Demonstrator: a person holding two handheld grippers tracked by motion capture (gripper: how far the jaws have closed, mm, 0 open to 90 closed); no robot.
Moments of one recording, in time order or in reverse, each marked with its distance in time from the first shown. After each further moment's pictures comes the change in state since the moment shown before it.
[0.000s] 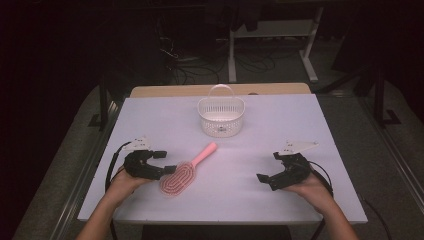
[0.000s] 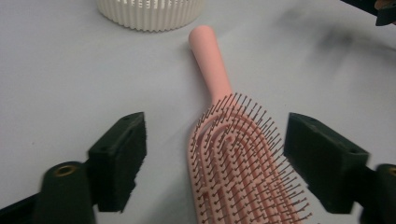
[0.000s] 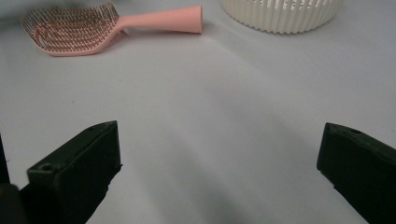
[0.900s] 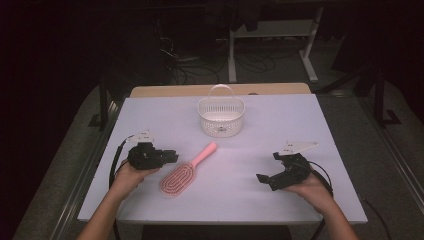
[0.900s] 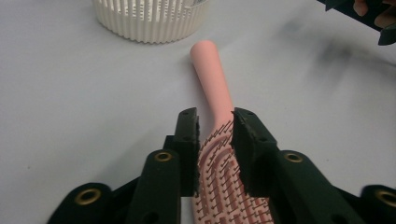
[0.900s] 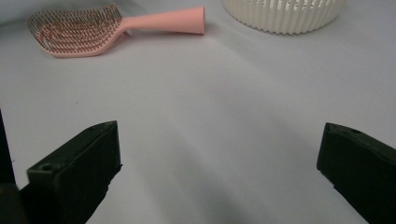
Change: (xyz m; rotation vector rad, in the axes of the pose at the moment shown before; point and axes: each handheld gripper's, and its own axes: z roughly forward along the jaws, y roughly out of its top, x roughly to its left) left arm 0.006 0.017 0.009 0.006 -0.022 -0.026; right arm 0.001 0.000 0.000 -0.003 0.010 0.007
